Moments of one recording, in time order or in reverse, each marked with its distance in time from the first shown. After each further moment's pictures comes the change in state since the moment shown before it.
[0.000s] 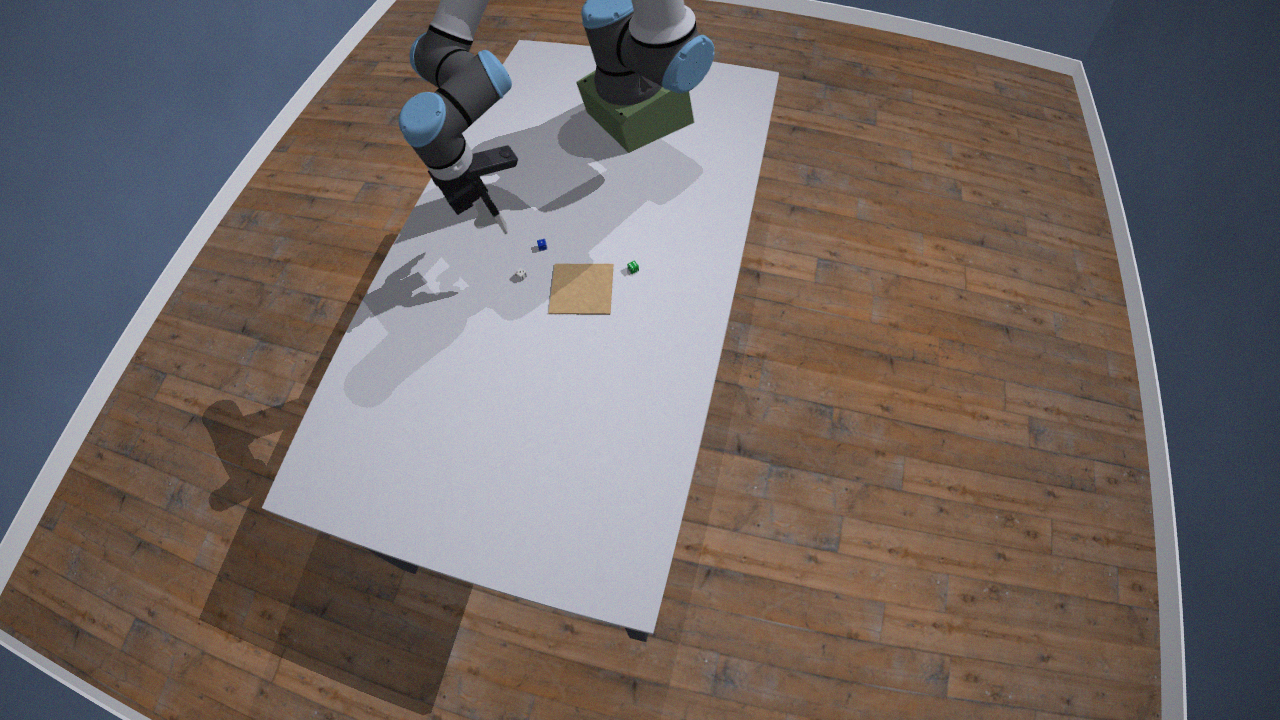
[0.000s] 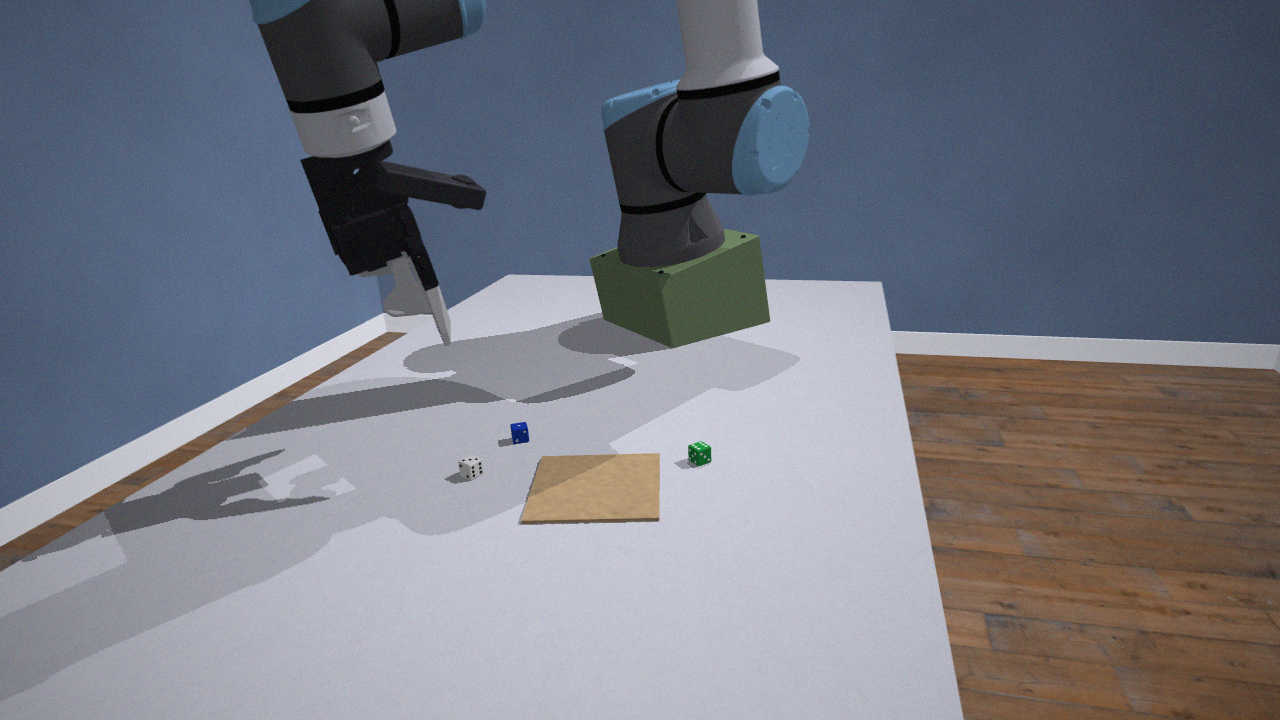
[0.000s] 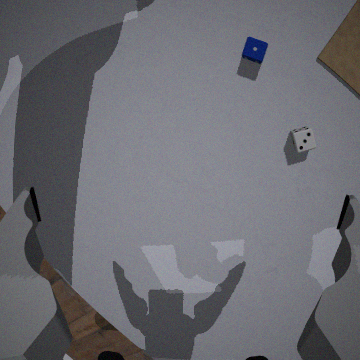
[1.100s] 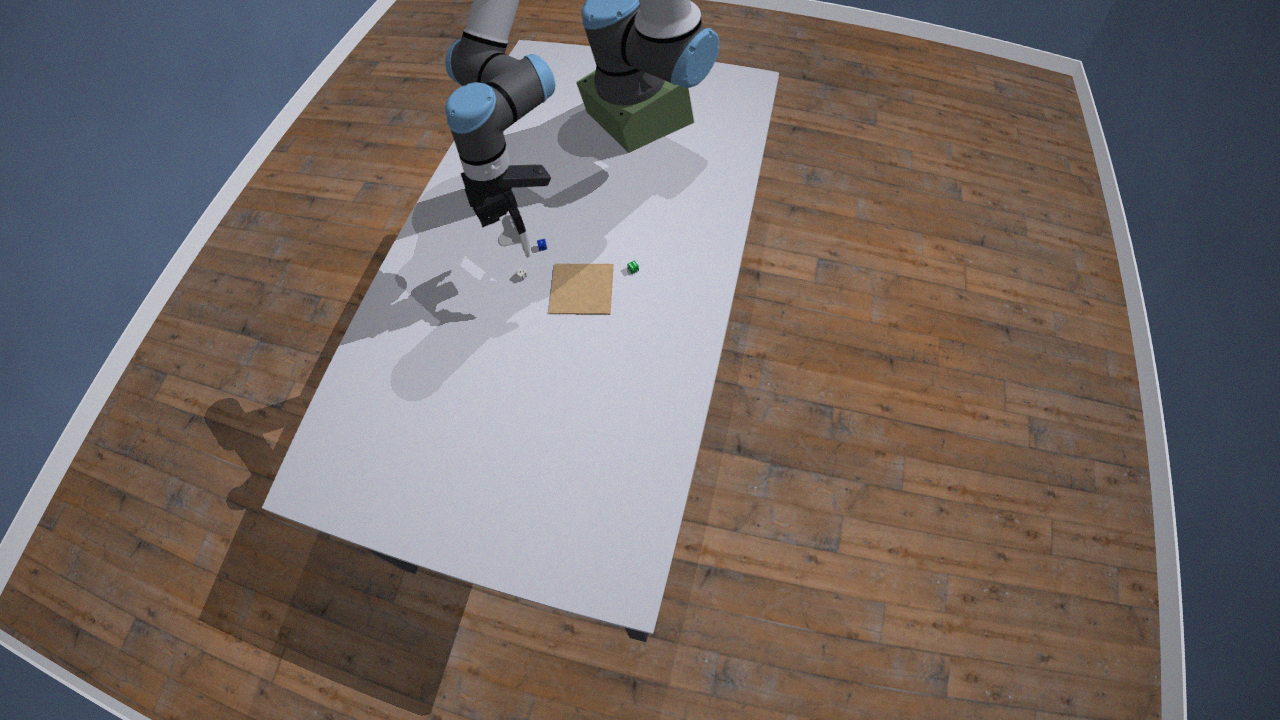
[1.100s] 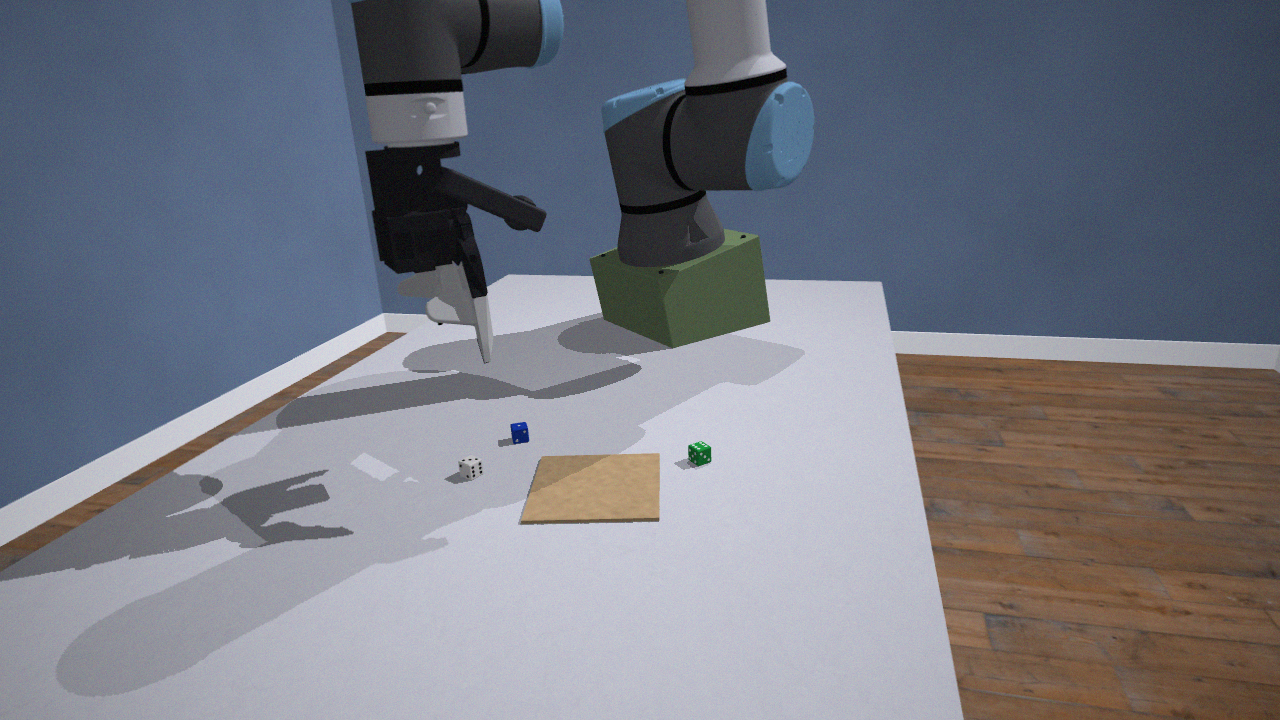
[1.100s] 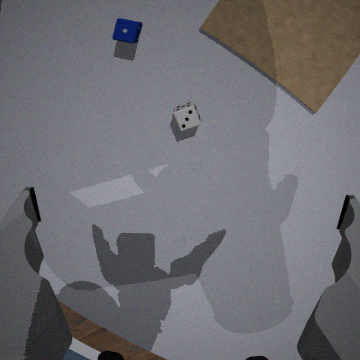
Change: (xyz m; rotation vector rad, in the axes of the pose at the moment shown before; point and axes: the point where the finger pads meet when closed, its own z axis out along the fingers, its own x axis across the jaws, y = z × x) arm 0.089 -0.013 -0.002 -0.193 0.165 0.009
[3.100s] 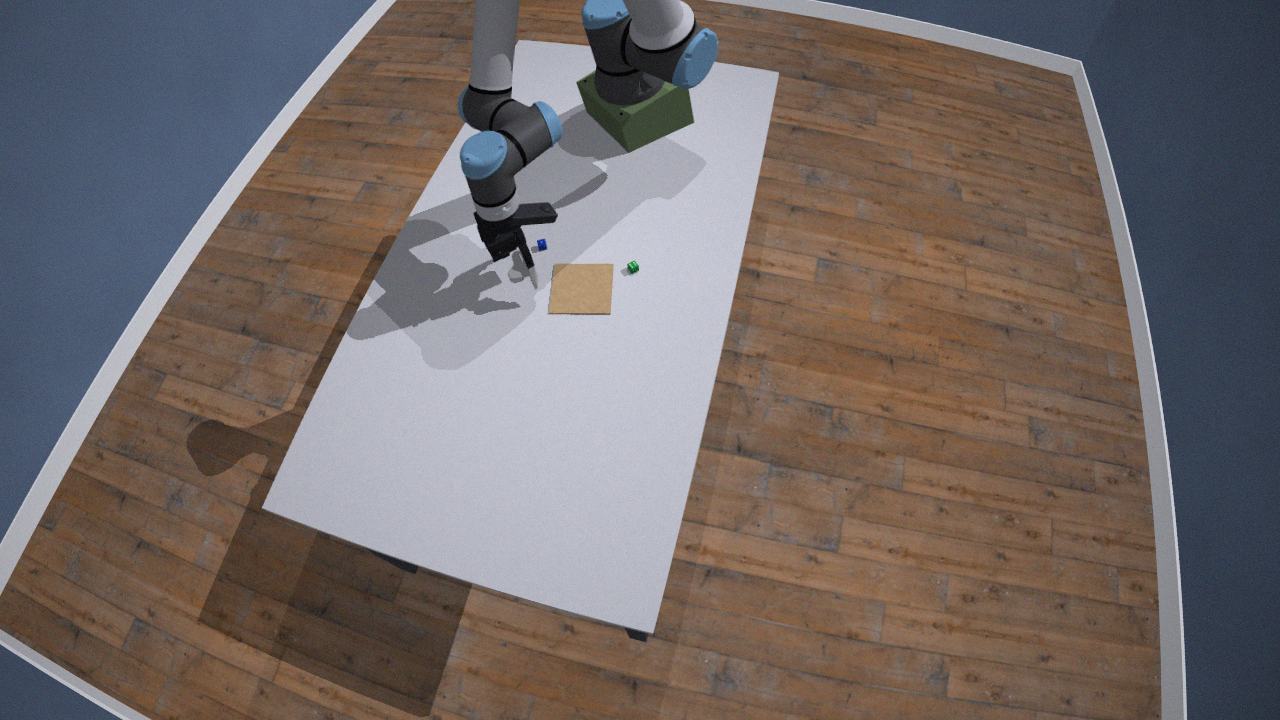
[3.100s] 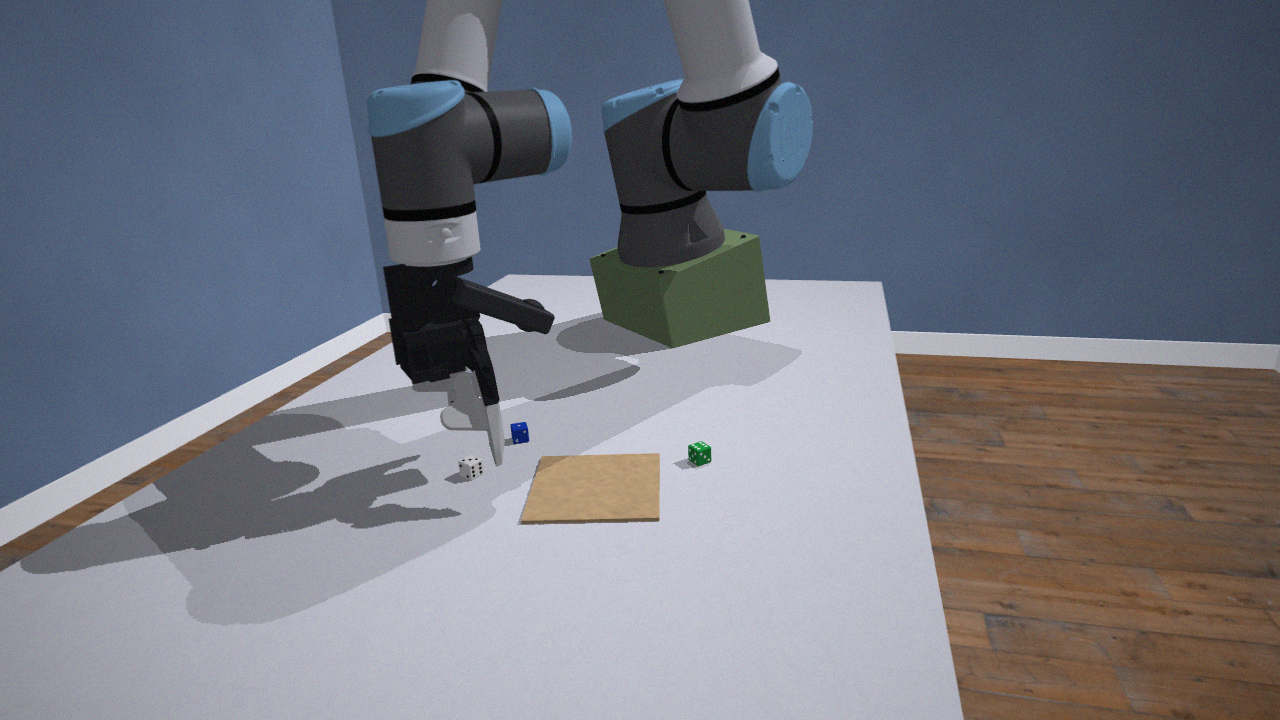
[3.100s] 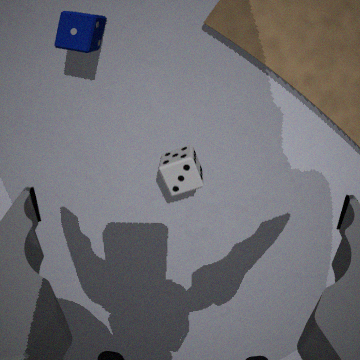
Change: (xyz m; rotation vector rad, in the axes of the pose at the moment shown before) arm 0.001 0.001 0.113 0.000 -0.001 0.000
